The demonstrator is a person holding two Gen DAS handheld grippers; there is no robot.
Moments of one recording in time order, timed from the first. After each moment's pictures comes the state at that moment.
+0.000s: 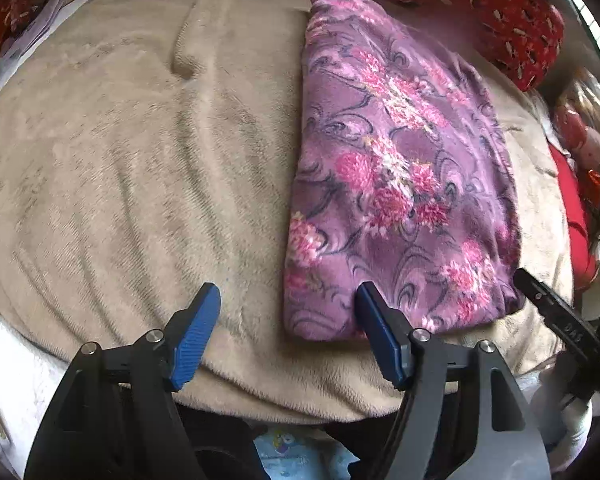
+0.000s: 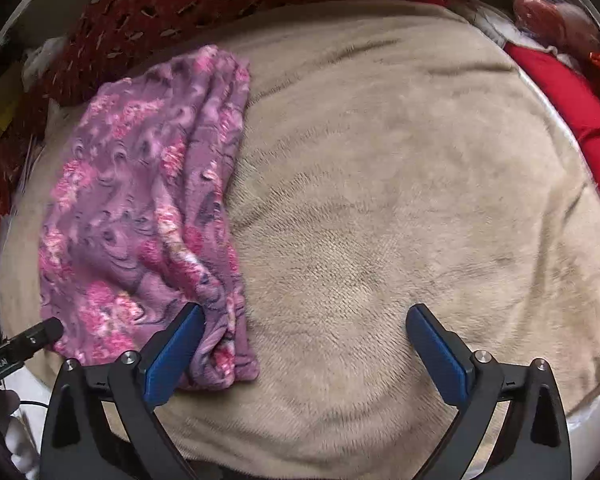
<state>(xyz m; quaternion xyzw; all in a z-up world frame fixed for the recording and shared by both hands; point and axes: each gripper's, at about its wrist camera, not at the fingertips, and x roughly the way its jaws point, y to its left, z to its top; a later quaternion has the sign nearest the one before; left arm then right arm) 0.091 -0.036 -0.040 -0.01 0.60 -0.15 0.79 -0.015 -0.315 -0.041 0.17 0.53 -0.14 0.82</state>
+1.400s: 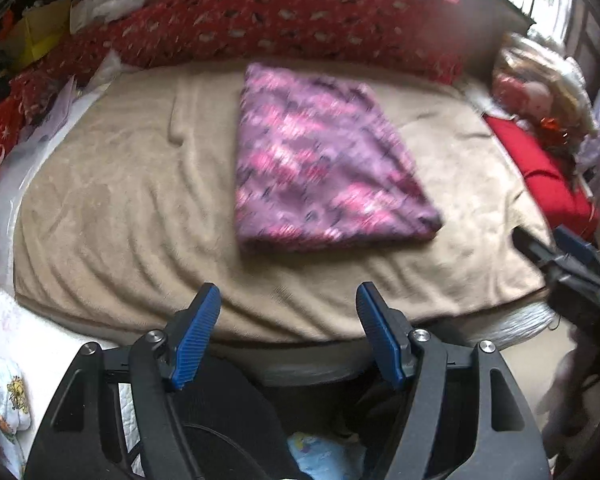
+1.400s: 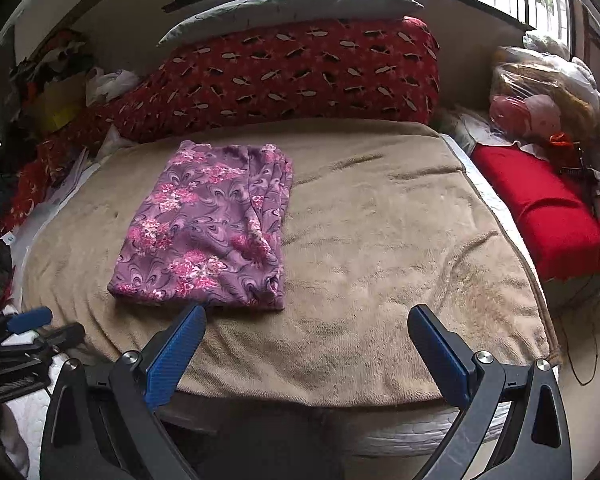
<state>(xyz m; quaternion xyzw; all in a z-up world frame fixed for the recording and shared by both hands) -0.044 -0.046 0.040 0.07 0.46 -0.20 0.86 -0.119 -0.260 0.043 0.09 0.38 -0.15 0.91</state>
